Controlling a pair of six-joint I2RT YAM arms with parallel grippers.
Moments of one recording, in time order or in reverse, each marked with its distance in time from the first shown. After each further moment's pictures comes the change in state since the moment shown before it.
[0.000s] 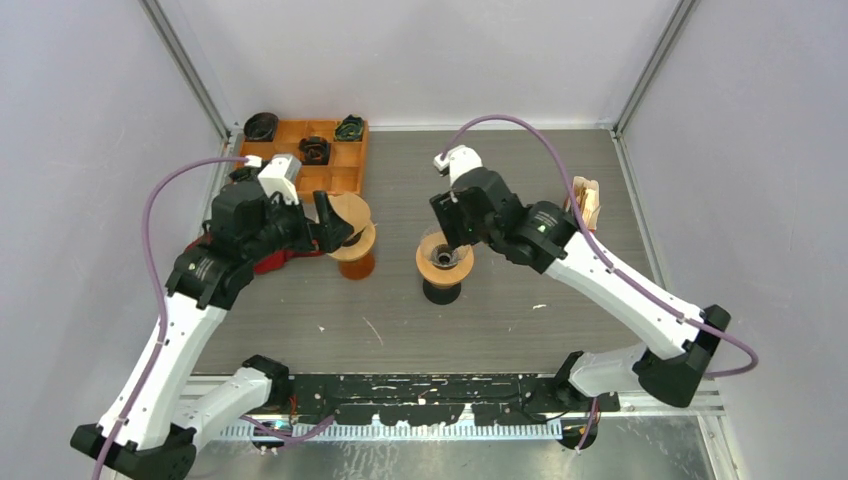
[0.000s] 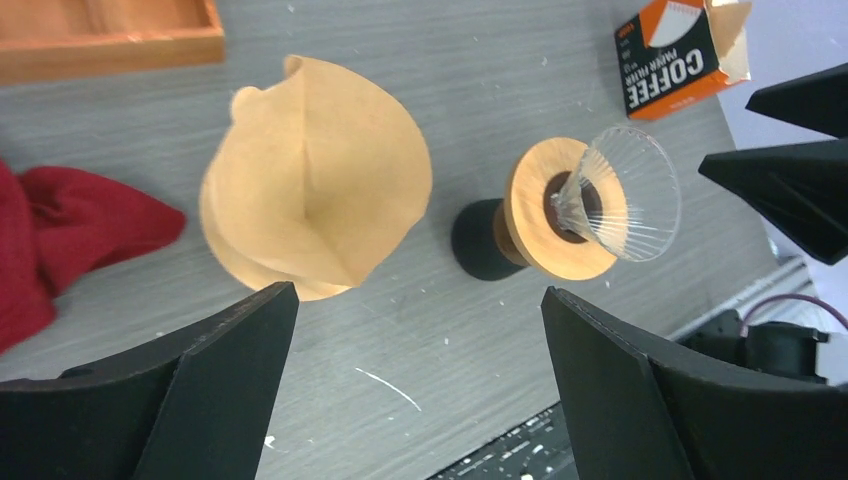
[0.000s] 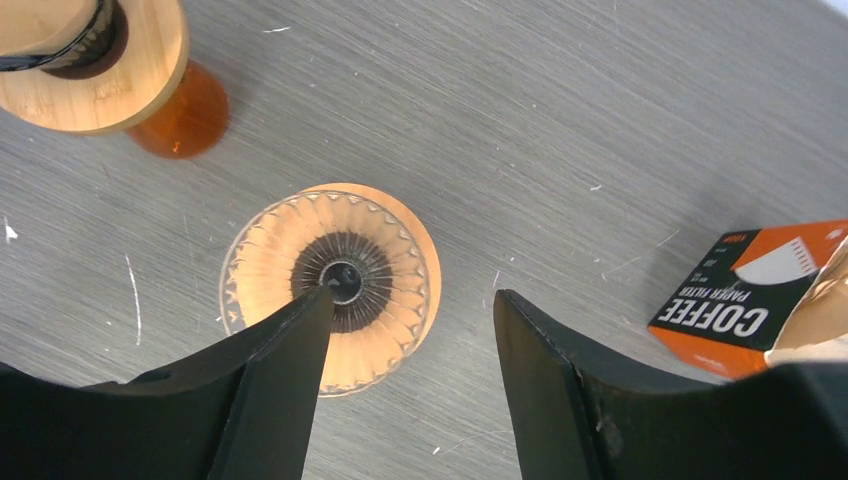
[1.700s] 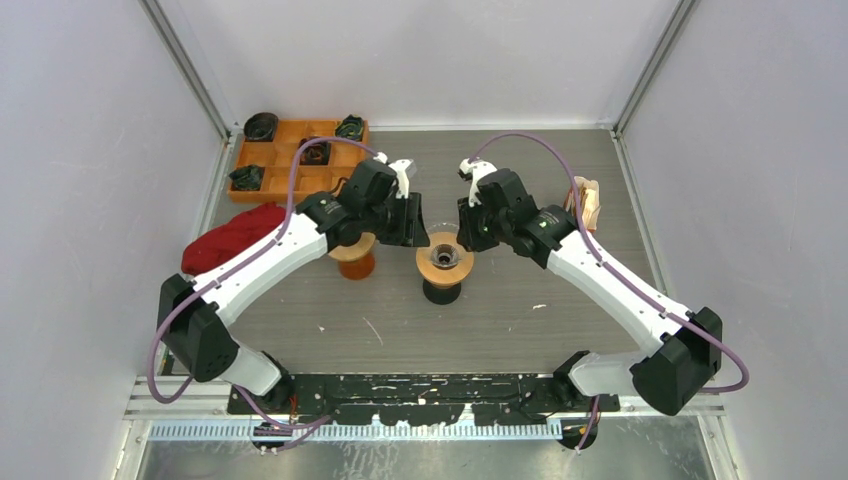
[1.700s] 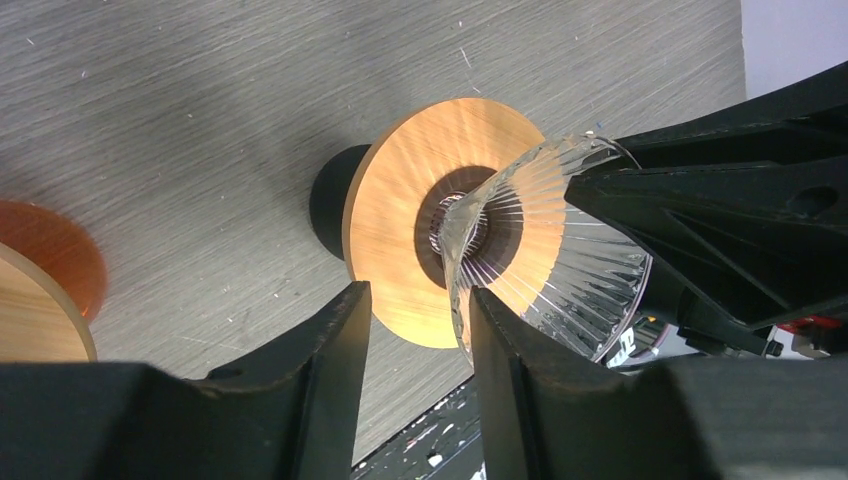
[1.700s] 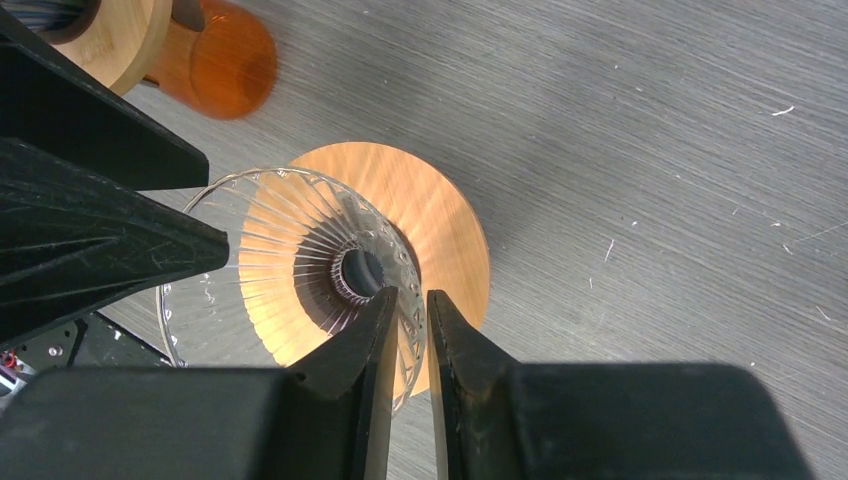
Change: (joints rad) left arm -0.350 0.615 0.187 0.103 0.033 -0.204; right arm -0.276 -0.051 -0.282 0.187 -0.429 0.123
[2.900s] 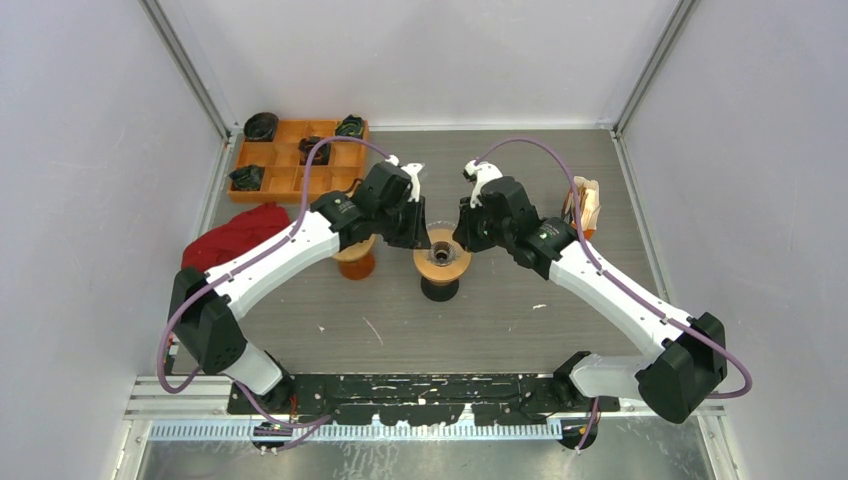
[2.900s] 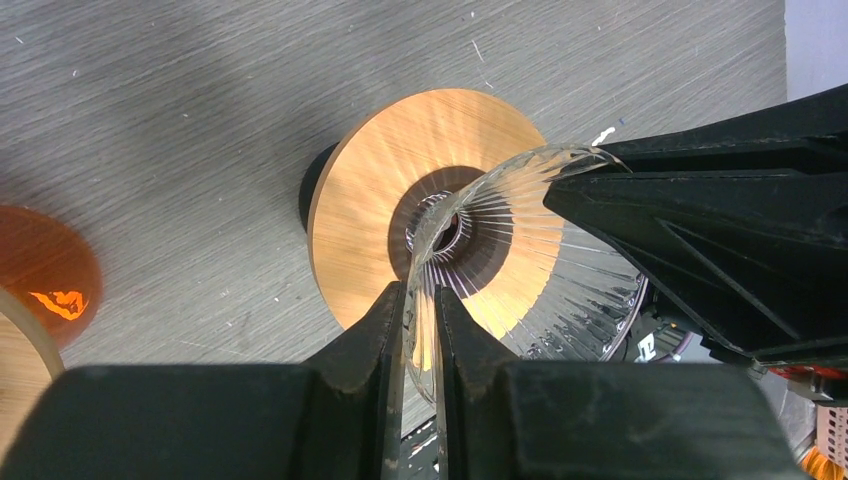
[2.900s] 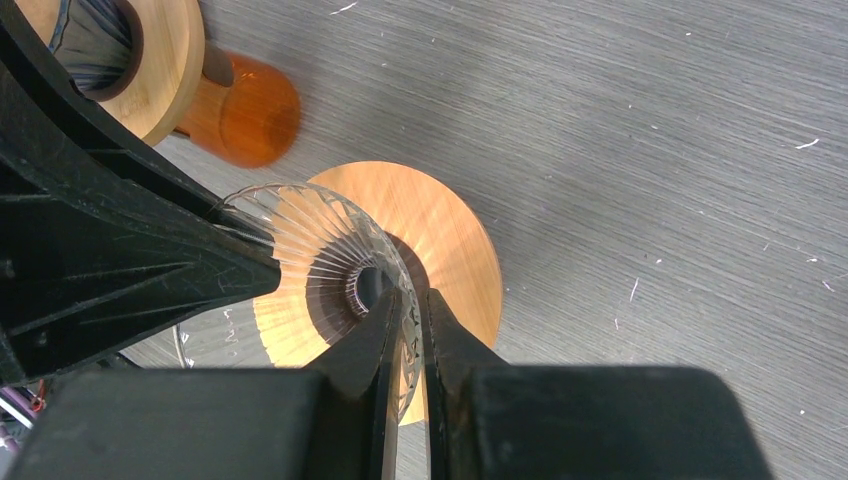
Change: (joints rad) left arm -0.051 0.063 0.040 -0.019 -0.052 0.004; right arm 0.000 -0.016 -0.119 0.177 0.012 0.051
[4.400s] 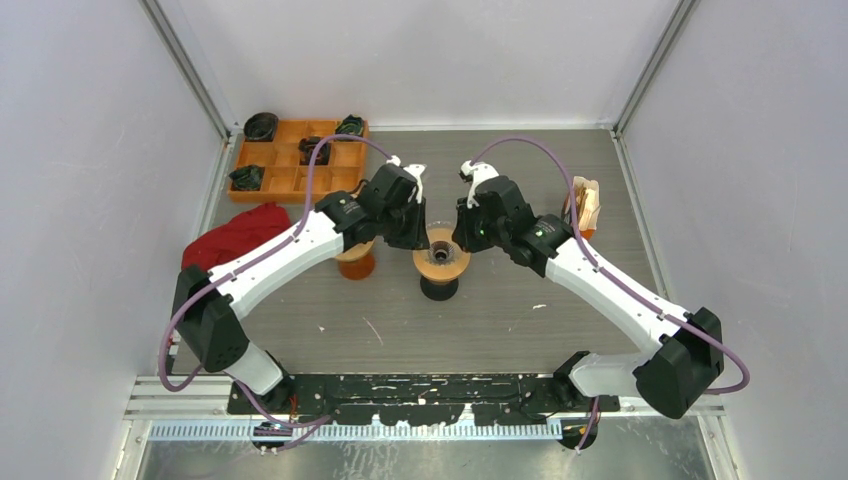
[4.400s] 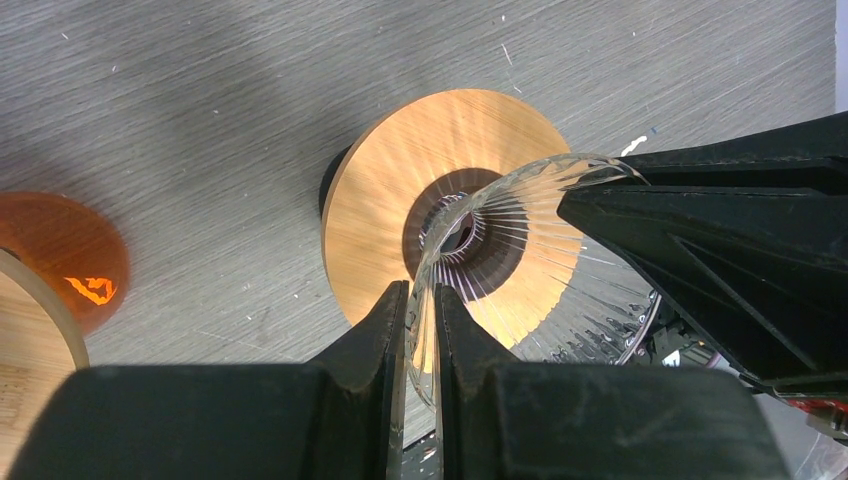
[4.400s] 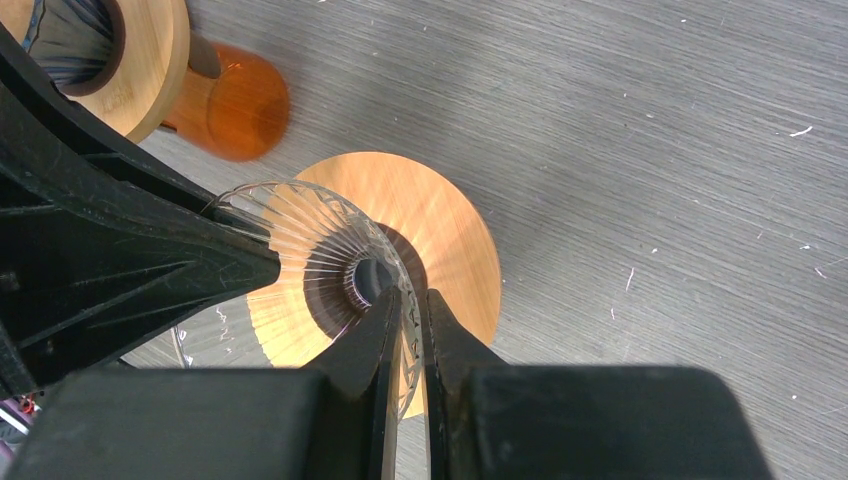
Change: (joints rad) left arm -0.027 0.015 0.027 -0.041 -0.079 -0.003; right arm 0.022 0.026 0.027 -0.051 0.032 0.008
